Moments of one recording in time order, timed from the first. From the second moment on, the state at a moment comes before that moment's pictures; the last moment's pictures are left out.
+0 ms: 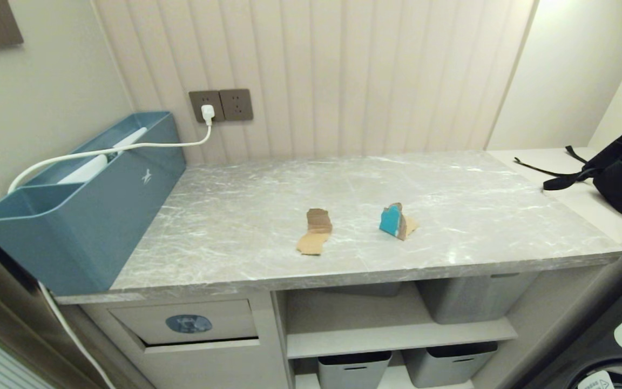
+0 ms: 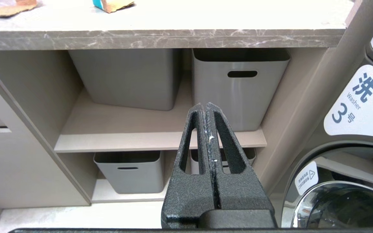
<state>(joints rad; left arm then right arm) 0.00 0.00 -0.02 0.06 0.01 0.02 0.00 0.00 0.00 0.01 0.01 -0.01</state>
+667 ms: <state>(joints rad) 0.00 0.00 -0.02 0.06 -0.02 0.07 0.01 0.60 -0.43 -0.08 0.28 -0.14</state>
